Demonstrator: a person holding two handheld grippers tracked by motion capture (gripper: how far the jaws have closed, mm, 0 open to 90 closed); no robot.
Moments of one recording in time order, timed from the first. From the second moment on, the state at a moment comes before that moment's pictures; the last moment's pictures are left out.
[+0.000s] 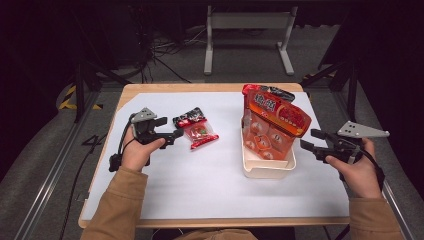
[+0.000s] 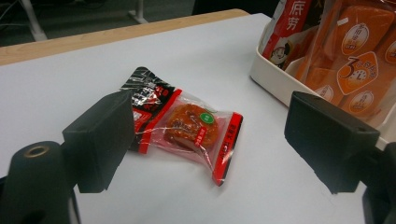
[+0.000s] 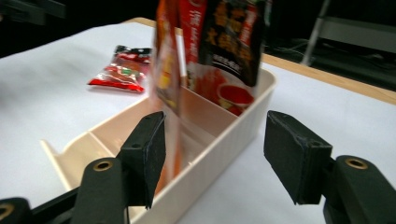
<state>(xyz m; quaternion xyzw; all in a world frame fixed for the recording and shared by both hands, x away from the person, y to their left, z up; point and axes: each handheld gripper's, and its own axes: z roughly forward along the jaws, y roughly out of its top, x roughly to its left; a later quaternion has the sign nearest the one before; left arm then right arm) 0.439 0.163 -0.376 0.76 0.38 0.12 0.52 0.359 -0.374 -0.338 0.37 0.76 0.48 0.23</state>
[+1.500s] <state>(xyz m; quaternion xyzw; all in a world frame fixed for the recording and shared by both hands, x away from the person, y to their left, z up) 0.458 0.106 -0.445 0.80 0.40 0.12 0.43 0.375 -0.371 -0.357 0.41 0.75 0.47 0.25</state>
